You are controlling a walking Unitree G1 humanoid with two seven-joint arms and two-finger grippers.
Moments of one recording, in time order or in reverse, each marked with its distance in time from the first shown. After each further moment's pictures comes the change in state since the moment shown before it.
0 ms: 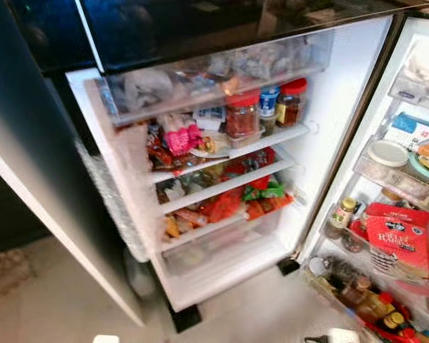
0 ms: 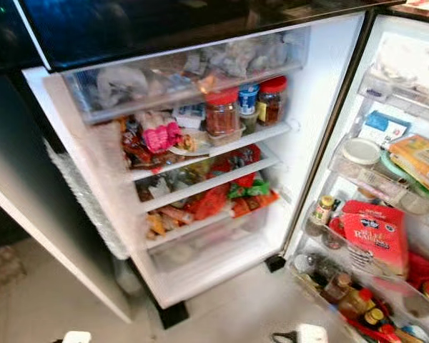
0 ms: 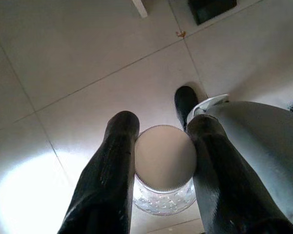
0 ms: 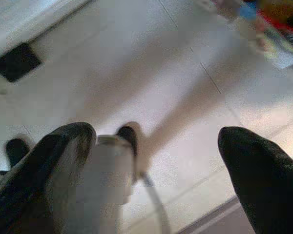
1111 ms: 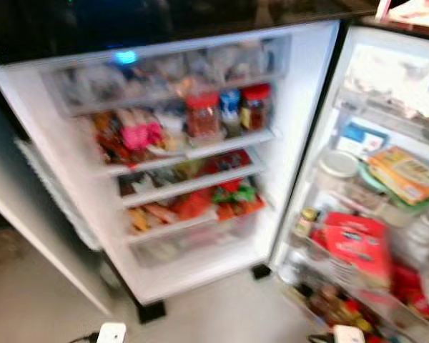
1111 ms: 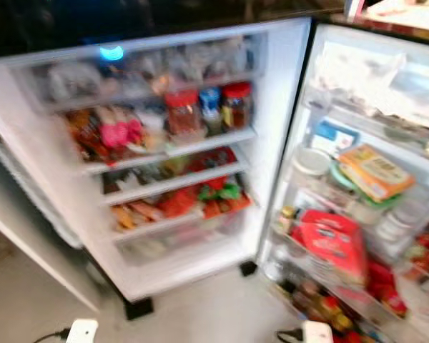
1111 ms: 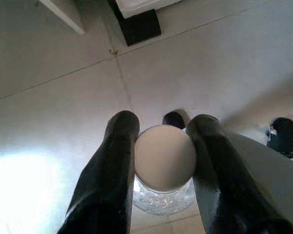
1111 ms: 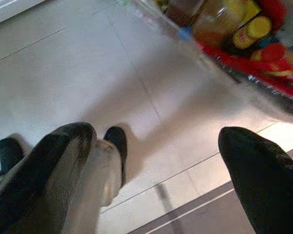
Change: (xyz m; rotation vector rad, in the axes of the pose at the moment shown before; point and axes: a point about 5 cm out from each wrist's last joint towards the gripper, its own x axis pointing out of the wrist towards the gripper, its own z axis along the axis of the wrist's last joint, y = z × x) left arm 0.001 -0.013 0.014 -0.034 -0.125 -0.038; right arm -0.001 -0.013 0.007 -0.037 0.004 -0.013
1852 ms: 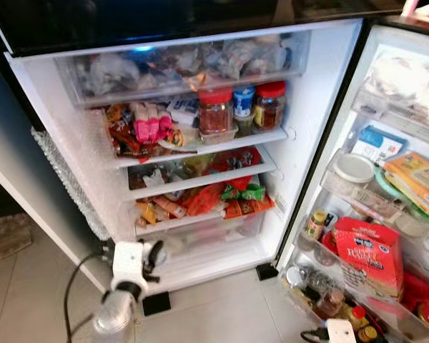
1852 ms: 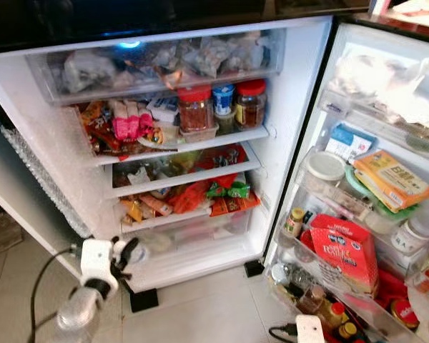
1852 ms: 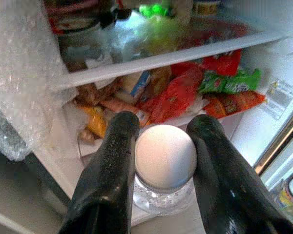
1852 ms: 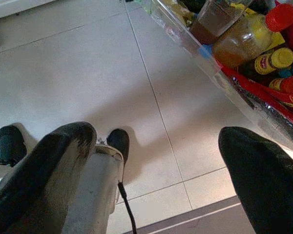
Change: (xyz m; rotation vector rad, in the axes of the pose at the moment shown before) left arm -0.033 -0.034 0.153 0.000 -0.856 -0.133; right arm 0.001 0.001 0.010 -0.050 -0.010 0.017
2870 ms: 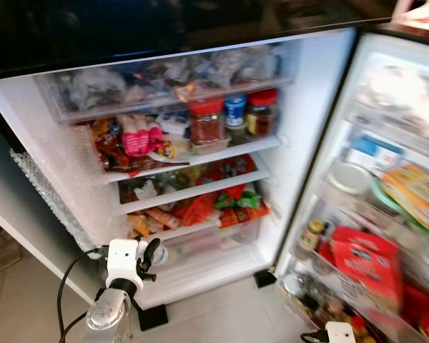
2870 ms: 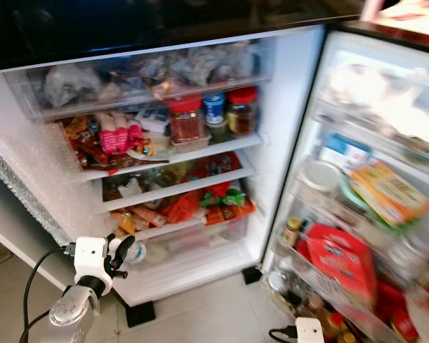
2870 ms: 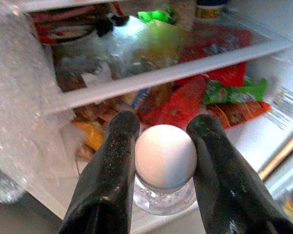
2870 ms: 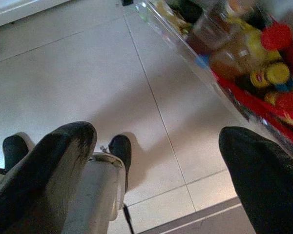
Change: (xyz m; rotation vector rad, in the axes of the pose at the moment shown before) left arm 0.001 0.010 0.012 -0.010 0.024 0.007; right arm 0.000 0.001 -0.002 -0.009 0.024 -0.012
